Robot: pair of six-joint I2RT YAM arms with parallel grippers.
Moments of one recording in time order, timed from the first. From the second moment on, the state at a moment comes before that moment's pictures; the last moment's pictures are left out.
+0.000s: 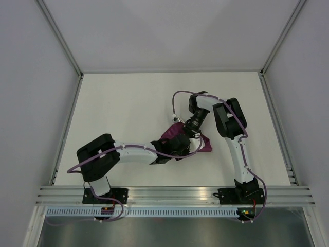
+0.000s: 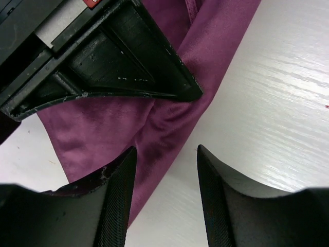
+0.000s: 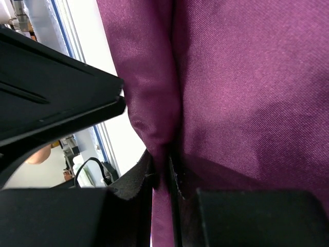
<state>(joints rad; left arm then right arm) -1.12 1.71 0.90 0.06 -0.22 0.27 0.39 2.43 1.76 -1.51 -0.78 -0.97</state>
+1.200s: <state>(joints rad) -1.08 1.87 1.01 0.16 -0.11 0.41 0.31 2.31 1.81 -1.41 -0.80 -0.93</state>
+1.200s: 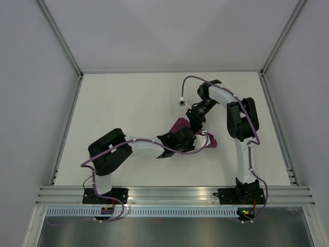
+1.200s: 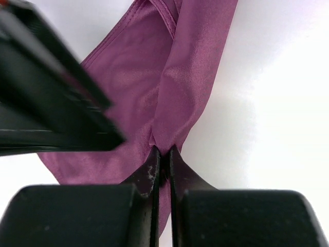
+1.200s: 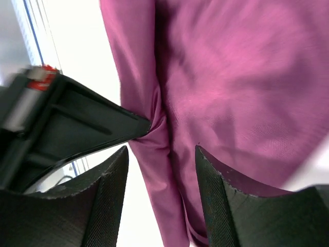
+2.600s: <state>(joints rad) -0.72 2.31 1.59 -0.50 1.04 0.17 0.62 1.23 0.47 -0.16 -0.28 -0.86</state>
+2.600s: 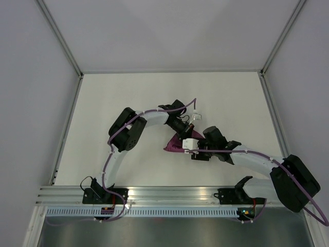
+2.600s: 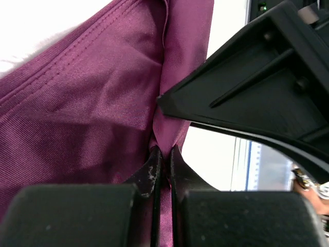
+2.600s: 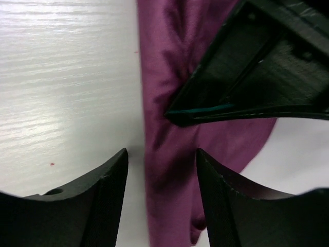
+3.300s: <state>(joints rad) -0.70 2.27 1.60 -0.60 0.97 0.16 0.68 1.38 0.60 -0.22 -0.23 -0.91</state>
